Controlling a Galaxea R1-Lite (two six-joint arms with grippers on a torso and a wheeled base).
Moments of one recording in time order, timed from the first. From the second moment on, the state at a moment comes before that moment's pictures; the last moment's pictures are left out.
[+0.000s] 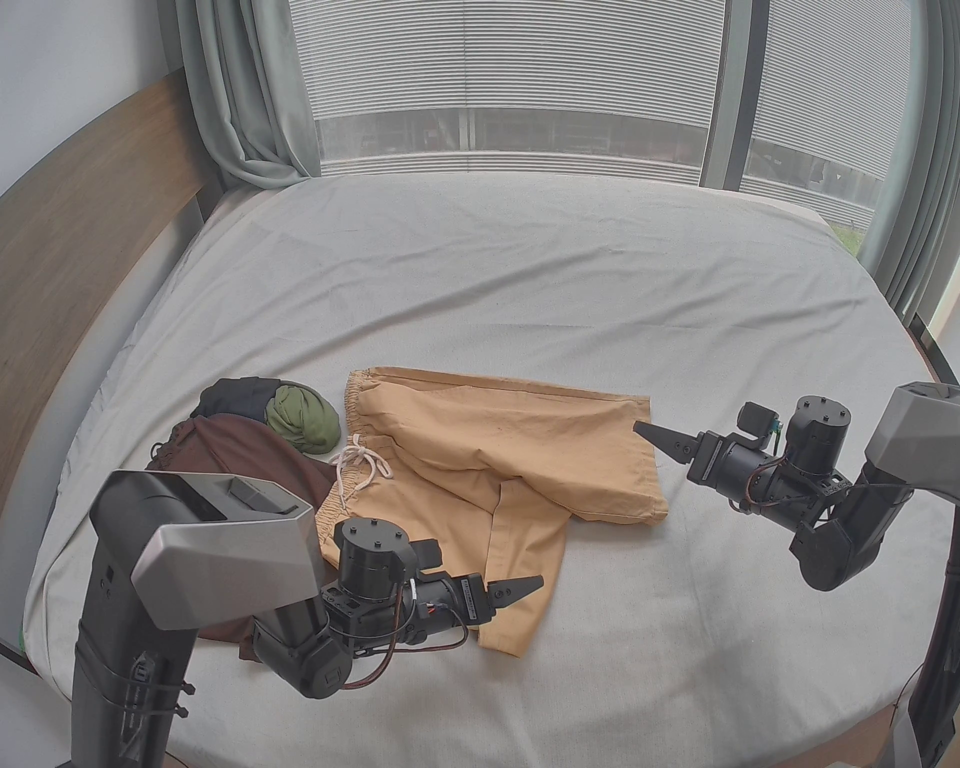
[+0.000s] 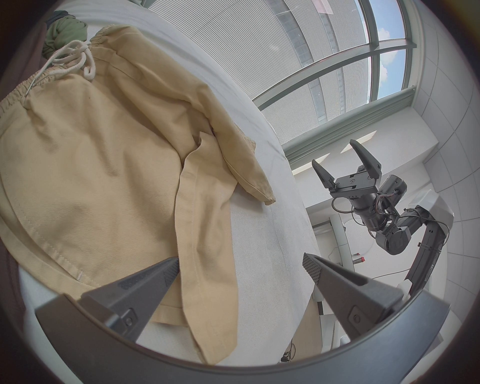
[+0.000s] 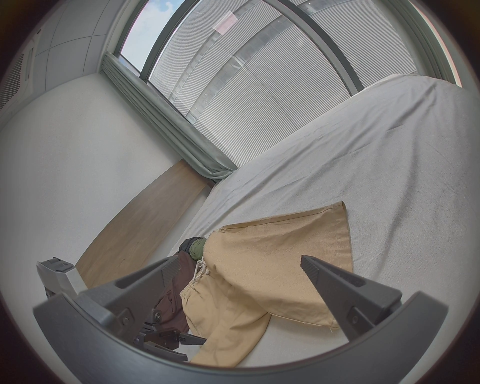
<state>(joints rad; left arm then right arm) -0.58 2.48 -0.76 -1.30 -0.39 -0.67 0.21 2.18 -0.68 -1.40 0.44 0.52</state>
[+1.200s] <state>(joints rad) -0.74 2.49 -0.95 -1.17 -0.36 -0.67 0.21 2.16 -0.68 -1.45 0.44 0.56</state>
